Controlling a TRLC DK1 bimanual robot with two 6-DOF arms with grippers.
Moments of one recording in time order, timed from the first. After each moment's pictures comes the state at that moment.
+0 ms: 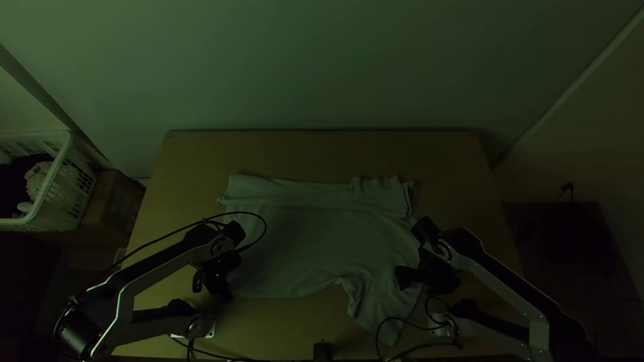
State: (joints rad) left arm -0.48 1.31 0.68 -1.18 -0.09 0.31; right arm 0.51 1.16 0.67 -1.20 -0.27 0.59
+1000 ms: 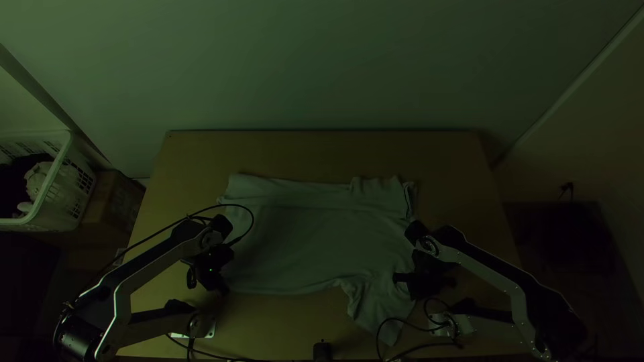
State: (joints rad) left arm -0.32 1.29 0.68 -1.17 -0.07 0.36; right arm 0.49 1.33 0.61 -1.13 -0.30 0.44
